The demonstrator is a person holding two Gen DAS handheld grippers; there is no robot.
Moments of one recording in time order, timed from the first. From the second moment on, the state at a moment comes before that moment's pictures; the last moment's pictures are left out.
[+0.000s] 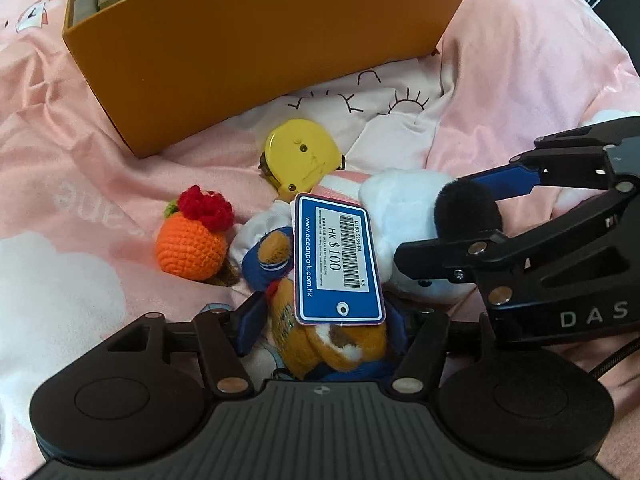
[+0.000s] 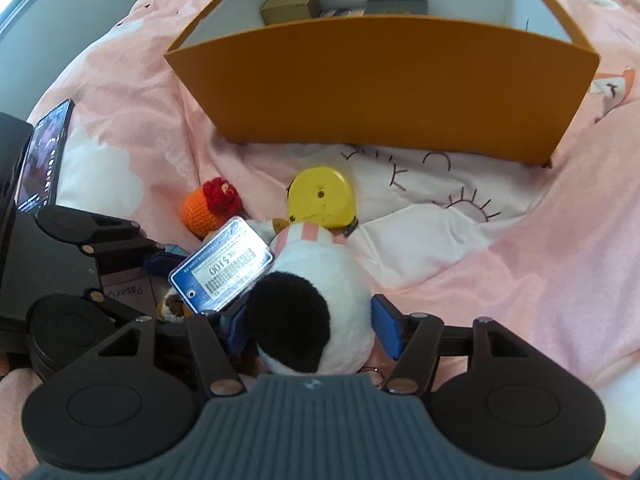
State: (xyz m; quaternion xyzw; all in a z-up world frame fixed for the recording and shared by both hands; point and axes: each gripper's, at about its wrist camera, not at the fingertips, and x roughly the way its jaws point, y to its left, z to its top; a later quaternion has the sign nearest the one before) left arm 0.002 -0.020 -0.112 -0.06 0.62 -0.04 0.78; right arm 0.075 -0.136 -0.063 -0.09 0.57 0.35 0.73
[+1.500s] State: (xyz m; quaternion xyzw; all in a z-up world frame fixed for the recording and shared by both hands) left arm 0.039 0.005 0.049 -0.12 0.31 -0.07 0.94; right arm 0.138 -0.209 0.060 0.18 0.41 0.32 0.84
